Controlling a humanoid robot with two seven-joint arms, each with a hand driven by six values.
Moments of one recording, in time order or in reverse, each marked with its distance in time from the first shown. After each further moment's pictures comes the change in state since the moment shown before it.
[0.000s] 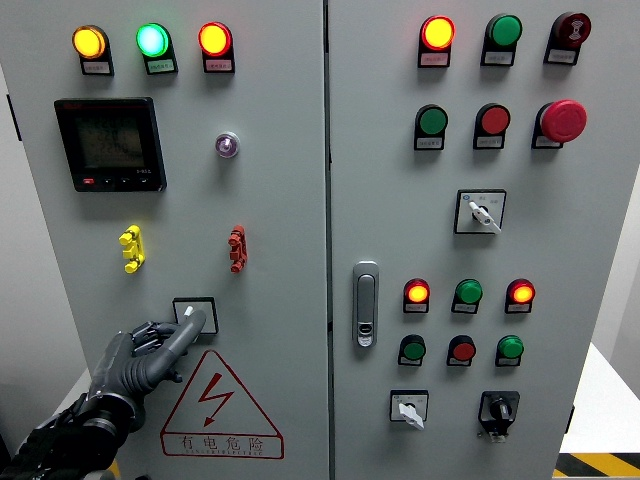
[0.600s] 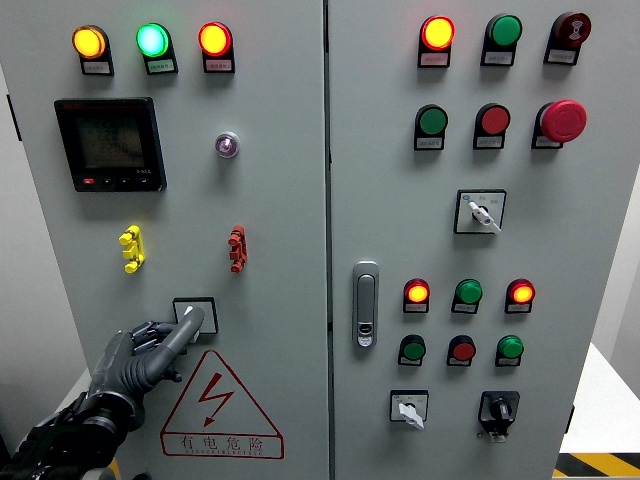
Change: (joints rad) left arm -0.008 0.004 0.000 0.006 0.002 0.000 0.009; right arm 0.000 0.000 0.000 0.000 0.000 -0.001 0.000
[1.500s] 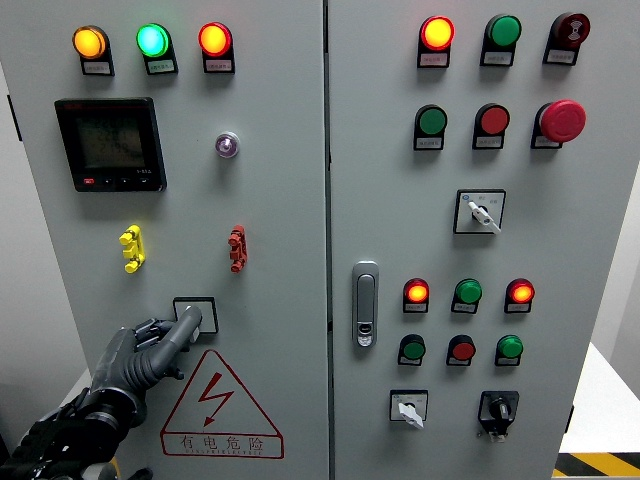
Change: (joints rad) left arm -0.015 0.003 0.002 0.005 0.000 -0.004 0.014; right arm 0.000 0.000 0.000 0.000 0.000 0.000 0.000
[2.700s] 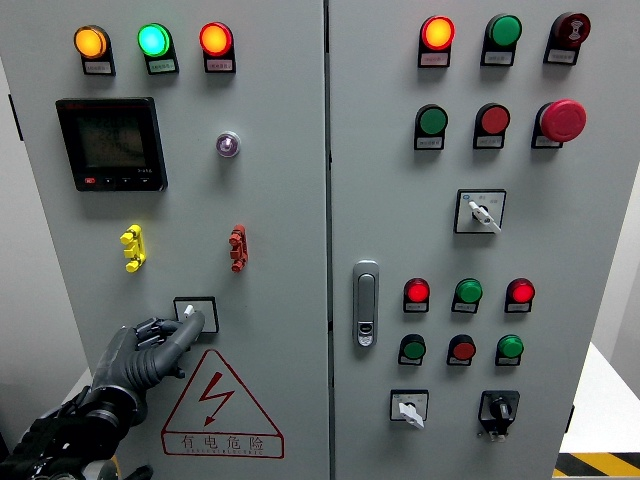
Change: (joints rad) left arm -0.008 0.003 0.003 0.001 0.000 0.001 0.014; right arm 0.000 0.000 0.000 0.000 0.000 0.000 0.000
